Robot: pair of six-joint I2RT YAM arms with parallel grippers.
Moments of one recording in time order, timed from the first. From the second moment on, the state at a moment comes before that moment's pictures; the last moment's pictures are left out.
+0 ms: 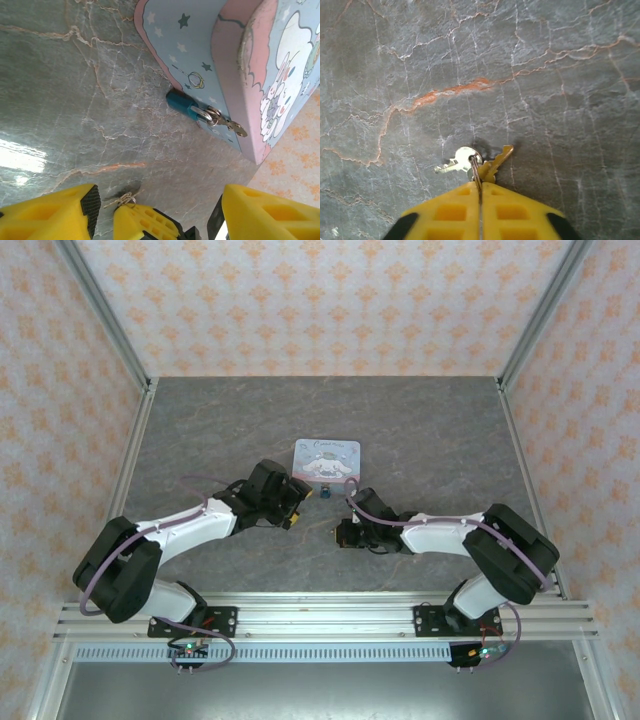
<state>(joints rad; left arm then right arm) -0.58 1.41 0.72 -0.15 0.18 -1.56 0.80 1.51 0.57 0.01 -0.20 0.77</state>
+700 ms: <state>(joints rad) -0.58 1.41 0.71 -0.14 0.18 -1.56 0.81 1.45 0.73 -0.23 -0.14 0.62</state>
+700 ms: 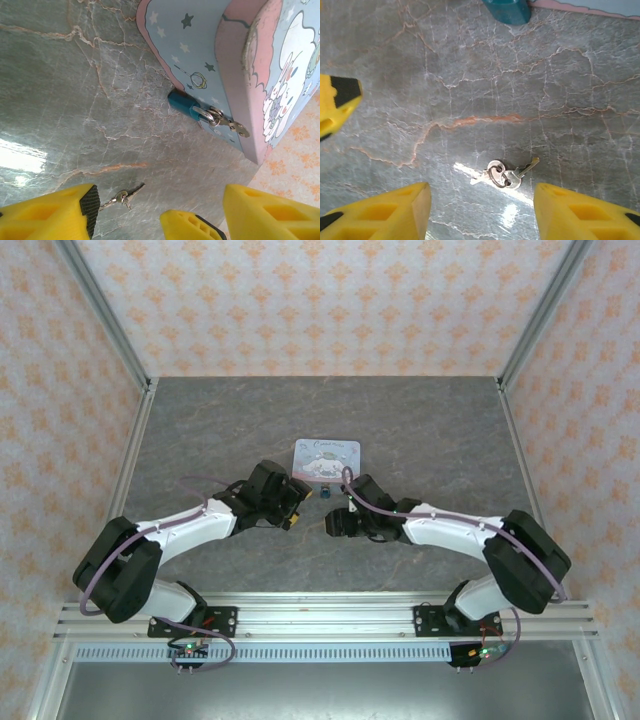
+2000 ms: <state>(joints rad) -0.50 1.30 0.68 -0.18 0.18 -1.53 0.83 1.57 0.76 -0.28 -0.24 0.45</state>
